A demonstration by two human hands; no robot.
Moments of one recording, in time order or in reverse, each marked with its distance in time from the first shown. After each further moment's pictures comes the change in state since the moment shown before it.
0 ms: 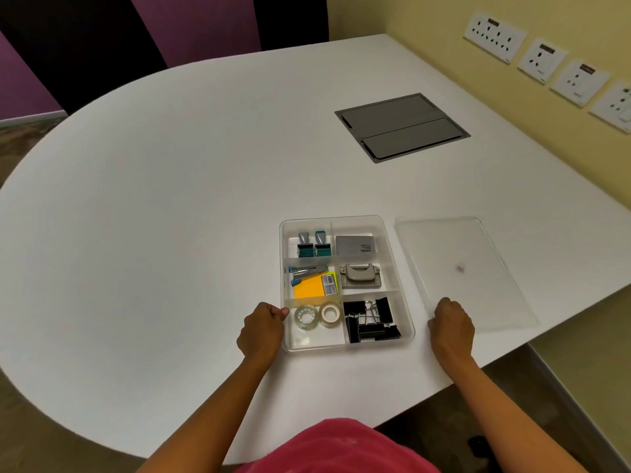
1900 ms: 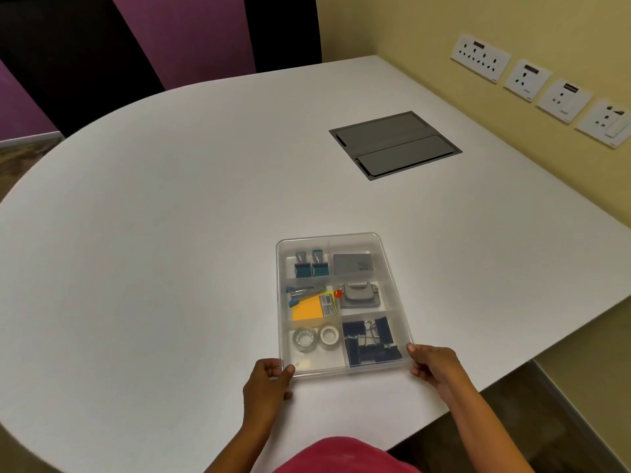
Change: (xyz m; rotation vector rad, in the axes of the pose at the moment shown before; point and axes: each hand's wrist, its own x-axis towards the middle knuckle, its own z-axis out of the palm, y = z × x) left_hand -0.044 -0.031 0.006 -0.560 -0.199 -0.110; right_hand -0.017 -0.015 -0.013 0.970 -0.501 0.727
